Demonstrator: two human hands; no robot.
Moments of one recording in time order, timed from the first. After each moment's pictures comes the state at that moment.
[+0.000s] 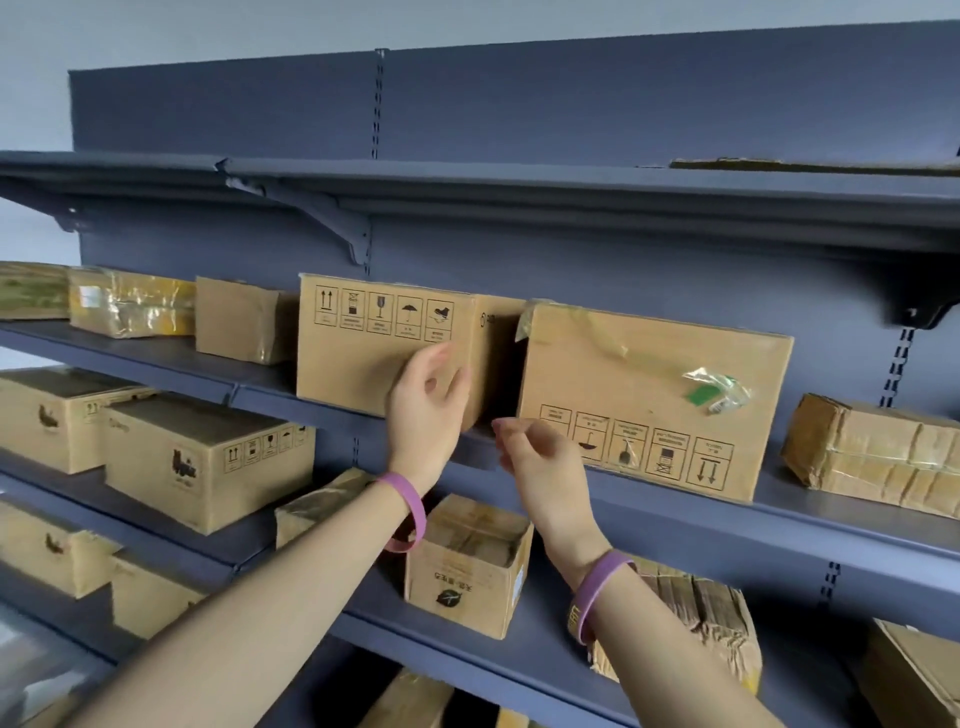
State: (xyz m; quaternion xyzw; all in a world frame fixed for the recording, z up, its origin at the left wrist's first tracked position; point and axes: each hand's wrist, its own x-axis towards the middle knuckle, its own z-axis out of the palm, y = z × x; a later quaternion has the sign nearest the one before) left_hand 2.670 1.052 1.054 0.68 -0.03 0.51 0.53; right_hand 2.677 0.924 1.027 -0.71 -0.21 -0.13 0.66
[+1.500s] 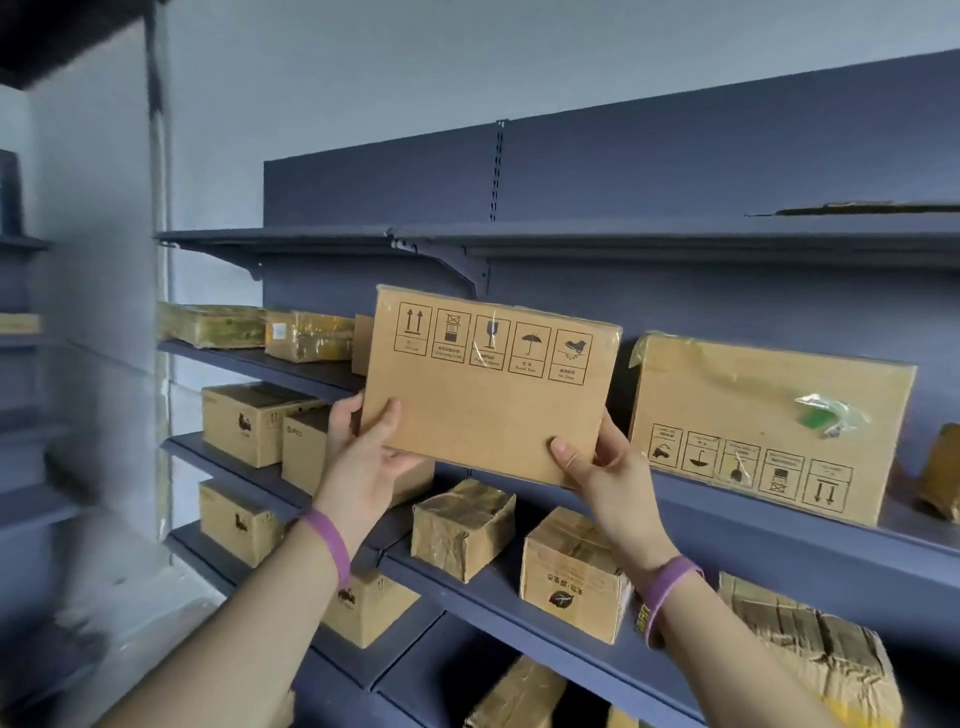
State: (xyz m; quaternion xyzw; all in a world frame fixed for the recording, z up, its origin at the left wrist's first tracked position) left_hand 2.508 1.169 1.044 0.43 0.04 0.40 0.81; right_hand 2.618 0.955 1.032 -0.63 -0.36 -0.08 0.68
